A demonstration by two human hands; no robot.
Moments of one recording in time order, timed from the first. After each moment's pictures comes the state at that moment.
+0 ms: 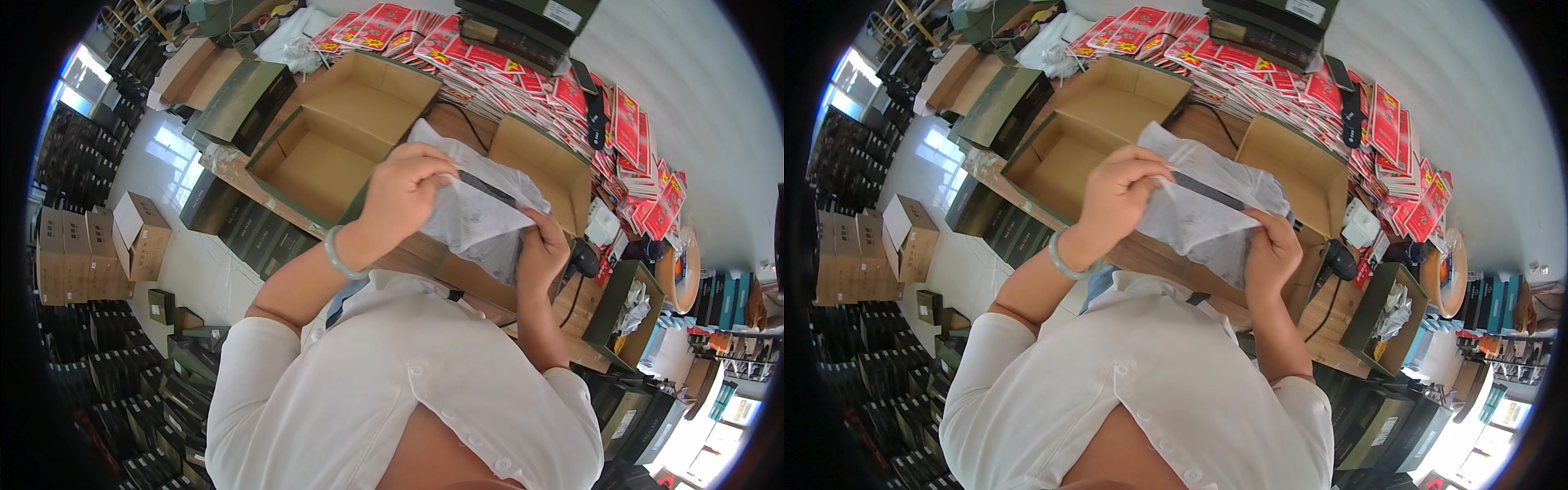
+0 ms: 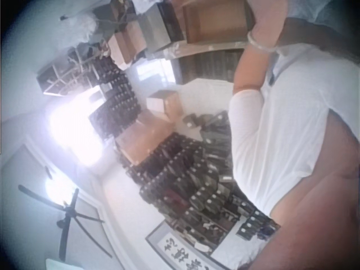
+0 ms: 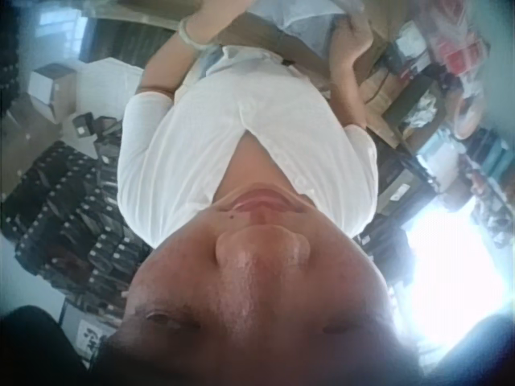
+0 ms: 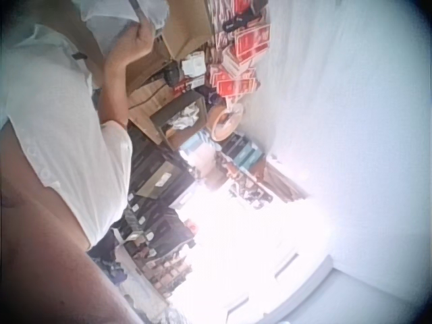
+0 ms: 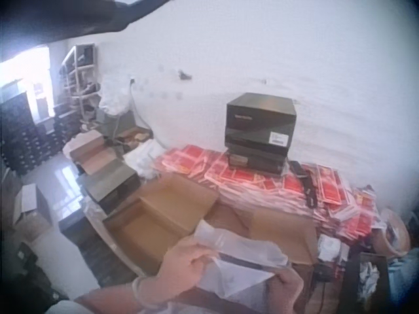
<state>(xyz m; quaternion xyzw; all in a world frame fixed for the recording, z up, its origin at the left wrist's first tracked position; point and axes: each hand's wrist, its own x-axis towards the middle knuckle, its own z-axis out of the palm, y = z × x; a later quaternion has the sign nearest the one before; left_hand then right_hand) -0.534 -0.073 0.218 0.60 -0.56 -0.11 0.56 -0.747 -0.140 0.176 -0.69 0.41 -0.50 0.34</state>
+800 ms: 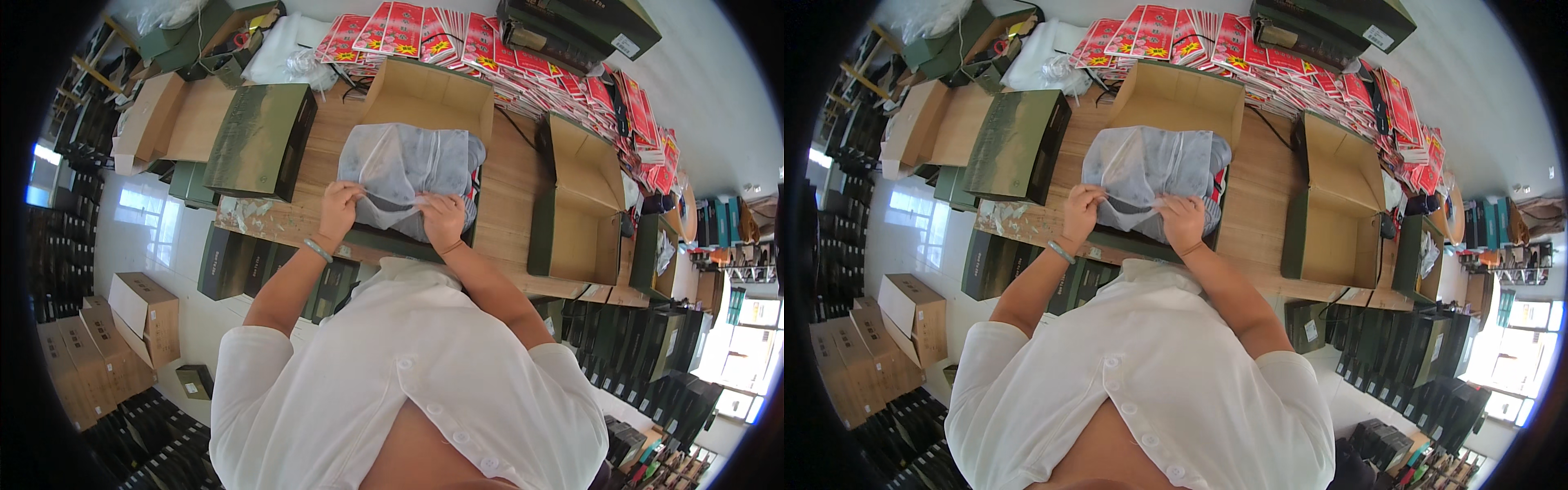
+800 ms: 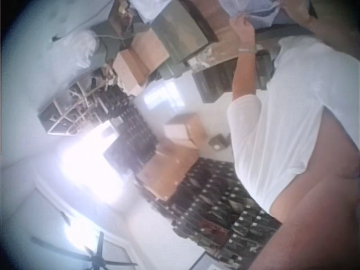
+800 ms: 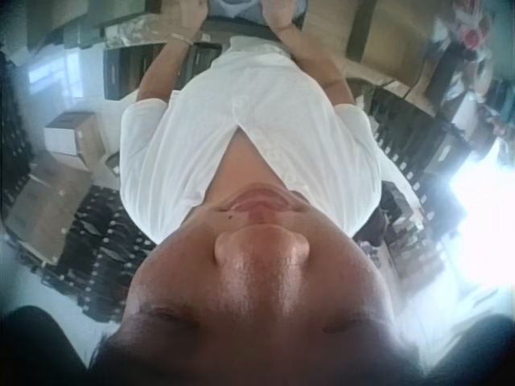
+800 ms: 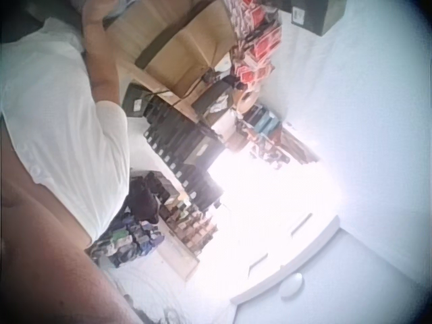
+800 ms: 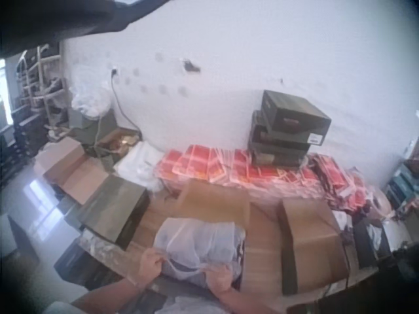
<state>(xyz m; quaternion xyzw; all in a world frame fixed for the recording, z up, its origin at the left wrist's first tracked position) -0.122 0.006 -0.004 0.63 -0.60 -0.11 0.49 -0.357 -0.064 -0.002 -0.84 0.31 -0.44 -0.01</state>
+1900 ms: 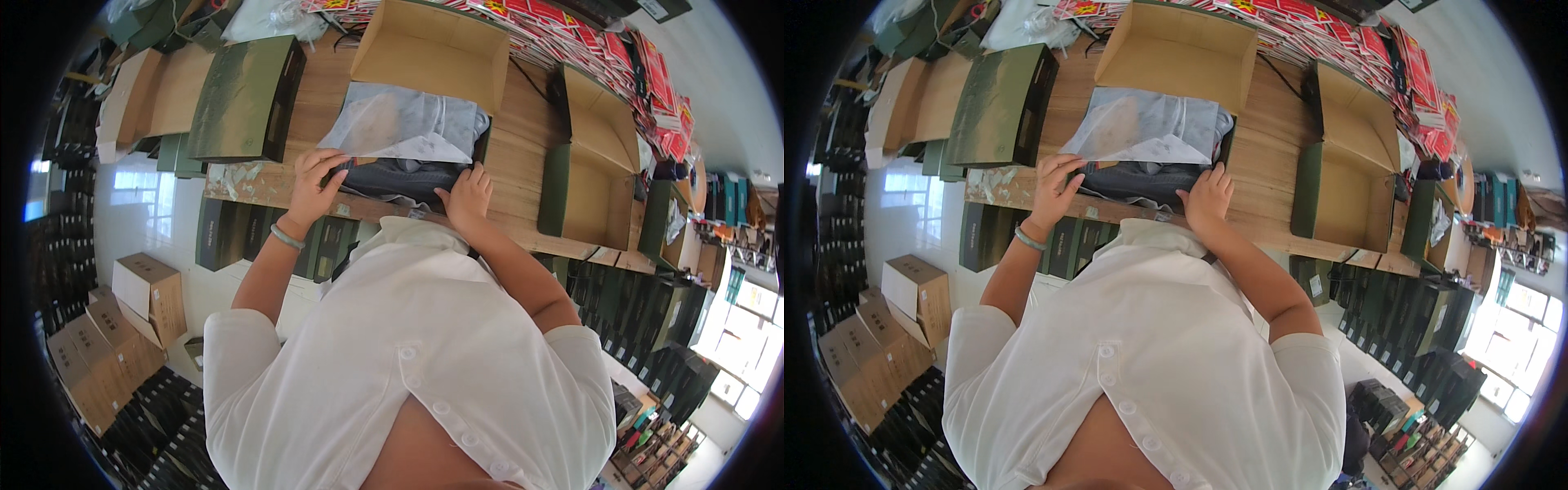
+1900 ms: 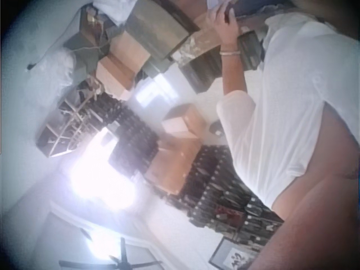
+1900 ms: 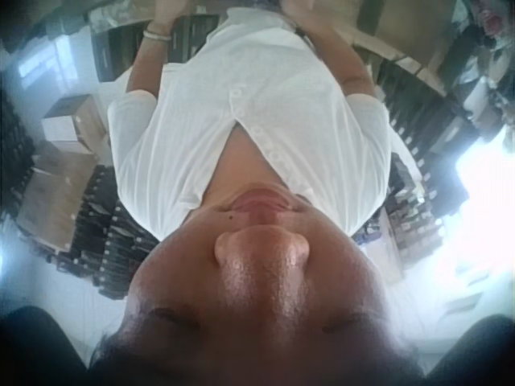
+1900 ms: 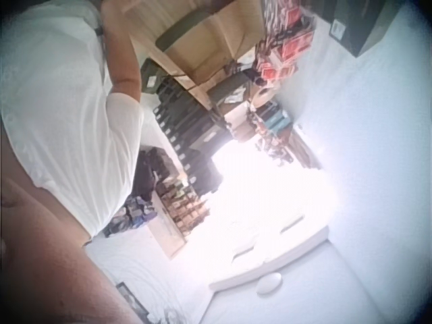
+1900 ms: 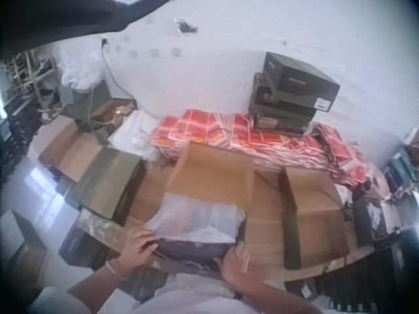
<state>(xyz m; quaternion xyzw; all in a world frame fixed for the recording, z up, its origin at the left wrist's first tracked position) -0.100 0.050 0.036 0.61 -0.67 -0.12 0.40 -0.397 -0.031 -0.016 -0.81 0.59 0.00 0.04</state>
